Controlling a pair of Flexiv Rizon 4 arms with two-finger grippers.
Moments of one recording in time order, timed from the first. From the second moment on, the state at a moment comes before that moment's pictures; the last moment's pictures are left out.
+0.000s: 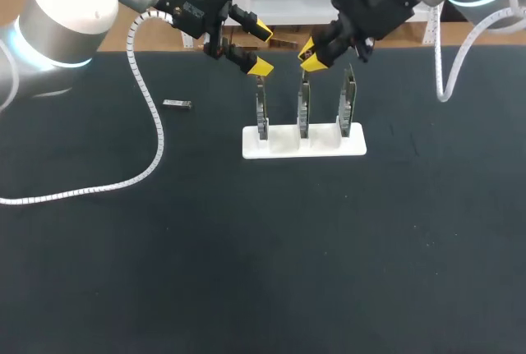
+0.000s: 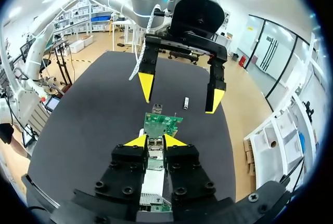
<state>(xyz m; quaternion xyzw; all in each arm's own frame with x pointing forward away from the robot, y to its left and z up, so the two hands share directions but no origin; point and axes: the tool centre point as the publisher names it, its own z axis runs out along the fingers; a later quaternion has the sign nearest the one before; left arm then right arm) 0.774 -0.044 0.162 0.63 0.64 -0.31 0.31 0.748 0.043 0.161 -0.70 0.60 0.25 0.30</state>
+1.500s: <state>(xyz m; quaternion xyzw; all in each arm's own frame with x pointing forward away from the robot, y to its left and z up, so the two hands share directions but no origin) 0.774 -0.044 0.162 0.63 0.64 -0.31 0.31 0.739 0.042 0.160 -0.70 0.61 0.25 0.29</state>
